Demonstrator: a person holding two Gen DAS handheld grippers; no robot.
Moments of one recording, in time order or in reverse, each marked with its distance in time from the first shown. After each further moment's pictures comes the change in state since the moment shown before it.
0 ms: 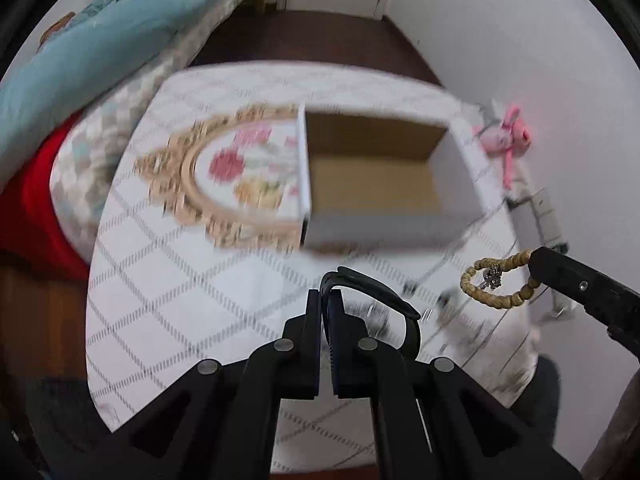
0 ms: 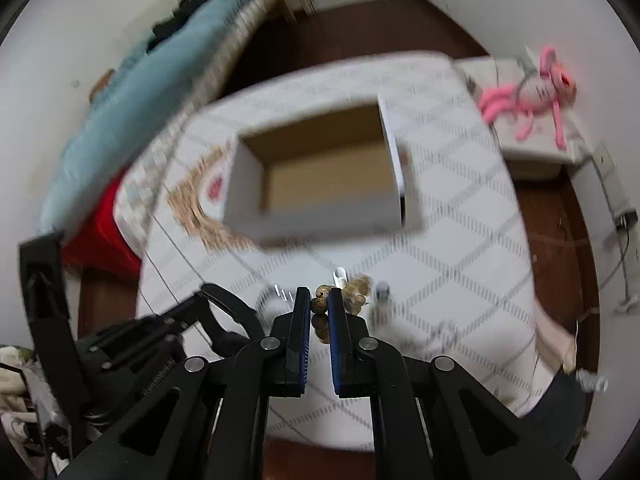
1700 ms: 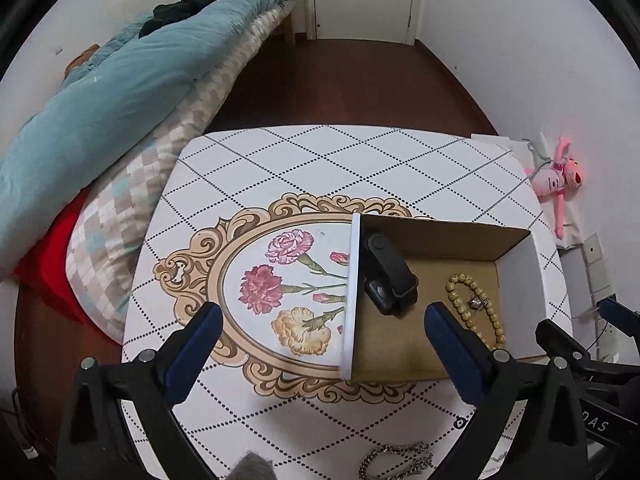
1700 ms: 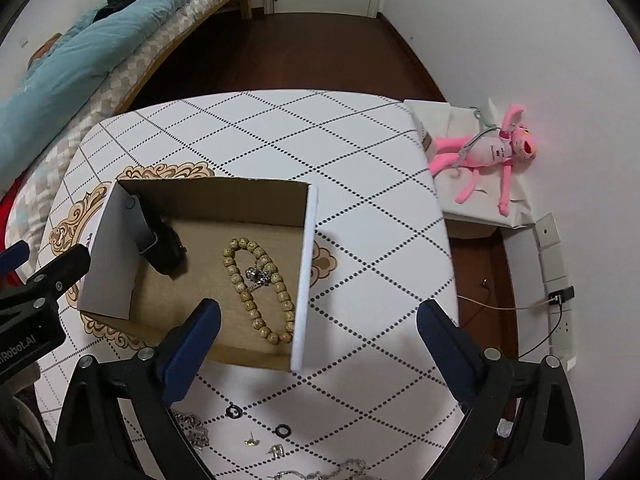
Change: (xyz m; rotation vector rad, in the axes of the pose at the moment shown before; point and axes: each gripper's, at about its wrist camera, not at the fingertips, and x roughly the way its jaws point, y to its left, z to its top) left arm 0.044 0.015 0.088 0.008 -0.101 0.182; right arm 0.085 -0.008 0.096 -0.098 -0.015 -0.372
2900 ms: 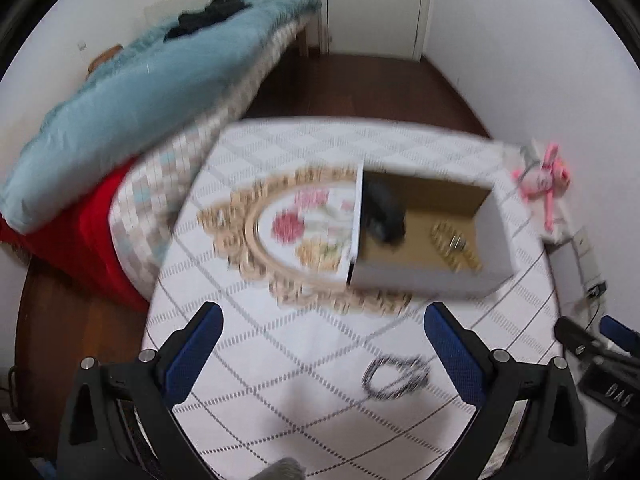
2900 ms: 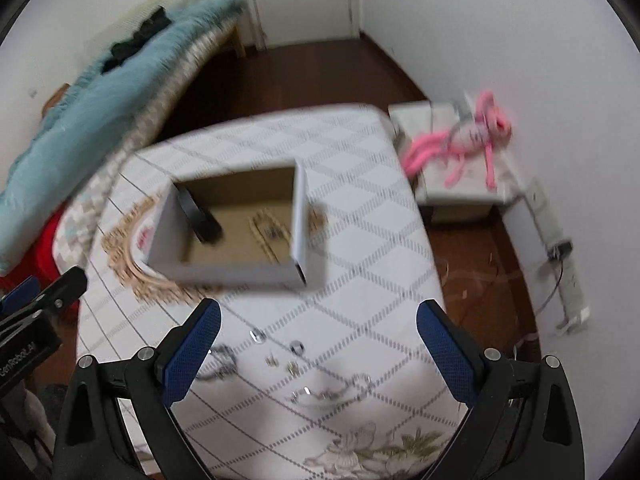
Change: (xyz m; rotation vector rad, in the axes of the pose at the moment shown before) left arm -0.056 0.009 -0.081 -0.032 -0.023 0.025; right arm -0.080 -0.032 -0.084 0.148 -0.067 0.087
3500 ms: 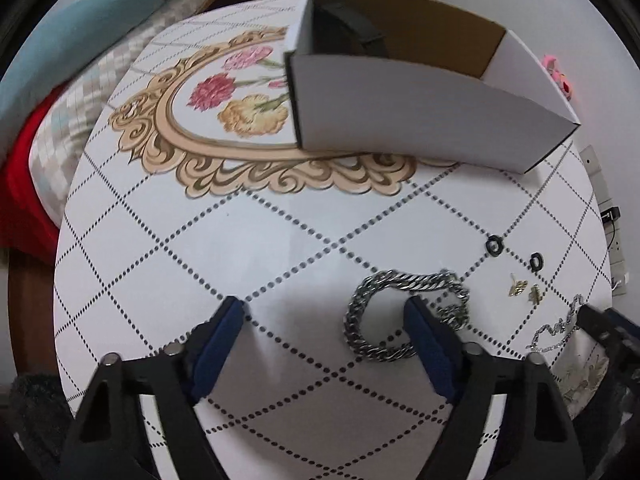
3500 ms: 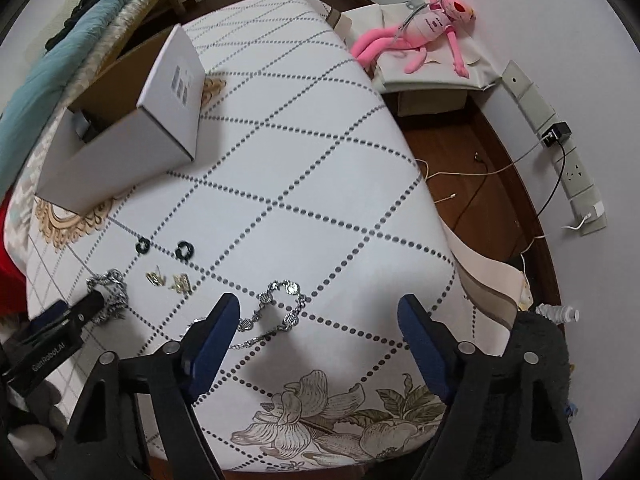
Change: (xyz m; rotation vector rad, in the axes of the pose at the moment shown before) left arm 0.090 -0.034 -0.062 0.103 0.212 -0.068; right arm 0.086 -0.064 -0.083 0.149 0.203 -0.048
